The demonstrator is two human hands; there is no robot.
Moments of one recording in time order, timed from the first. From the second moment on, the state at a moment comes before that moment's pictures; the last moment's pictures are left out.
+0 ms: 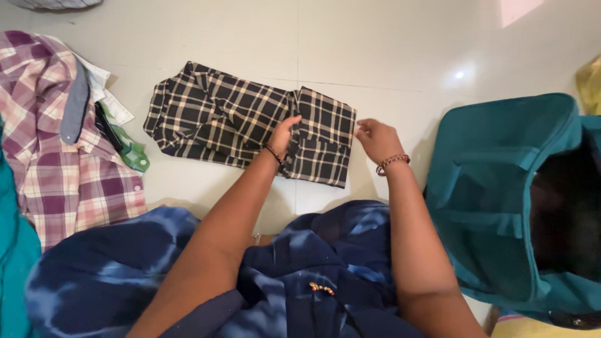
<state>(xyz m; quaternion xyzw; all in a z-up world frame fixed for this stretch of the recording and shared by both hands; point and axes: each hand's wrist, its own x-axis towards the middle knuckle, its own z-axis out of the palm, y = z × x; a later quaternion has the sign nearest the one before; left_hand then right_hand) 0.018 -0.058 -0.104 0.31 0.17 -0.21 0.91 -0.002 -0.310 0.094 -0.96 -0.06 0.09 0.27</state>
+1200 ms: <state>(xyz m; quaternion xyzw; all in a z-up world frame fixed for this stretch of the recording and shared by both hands) -0.037 -0.076 0.015 0.97 -0.18 0.10 0.16 0.004 -0.287 0.097 -0.94 -0.11 0.22 0.23</state>
